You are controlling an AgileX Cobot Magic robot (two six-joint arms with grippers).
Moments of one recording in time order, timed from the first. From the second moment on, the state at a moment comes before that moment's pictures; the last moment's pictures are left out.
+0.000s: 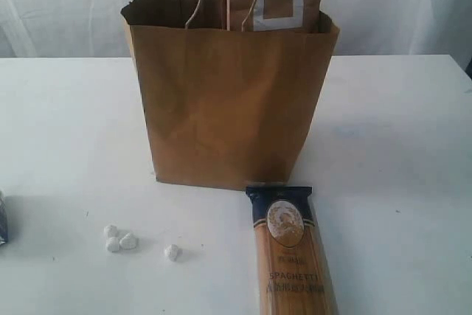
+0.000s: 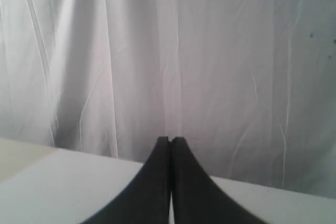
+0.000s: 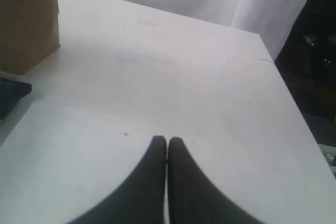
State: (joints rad) left arm 0.17 0.22 -0.27 -0.87 -0.13 0.82; right arm 0.05 0.00 0.00 -0.02 0.35 -0.16
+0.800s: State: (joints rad) left arm 0.17 0.15 -0.27 -0.86 -0.12 0.84; right arm 0.05 0.00 0.00 -0.02 0.35 -0.16
